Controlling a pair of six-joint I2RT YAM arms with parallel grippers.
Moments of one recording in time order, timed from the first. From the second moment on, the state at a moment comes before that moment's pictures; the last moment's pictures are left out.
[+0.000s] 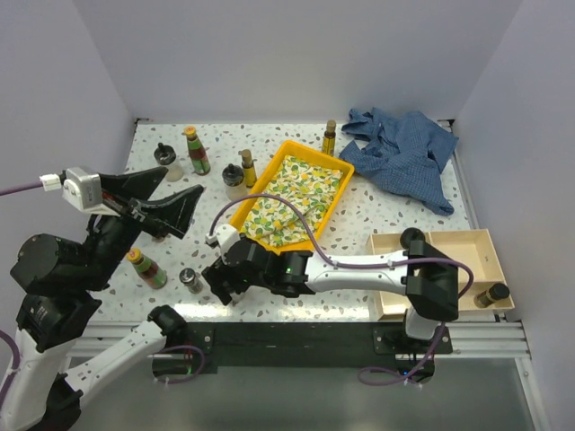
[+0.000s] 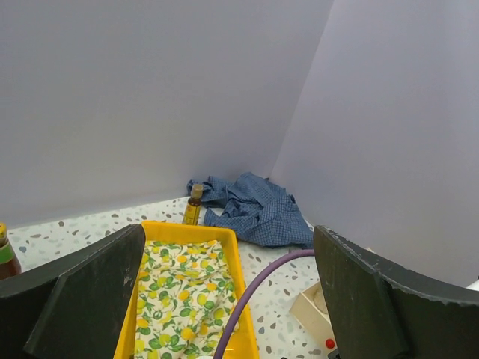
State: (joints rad) left arm -0.67 0.57 1.26 -0.40 -0.11 -0.26; right arm 1.34 1.73 1.26 -0.14 0.19 0.39
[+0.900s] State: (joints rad) left arm -0.67 0.57 1.12 -0.41 -0.22 -0.24; right arm 1.38 1.59 1.24 -0.60 0.48 0.58
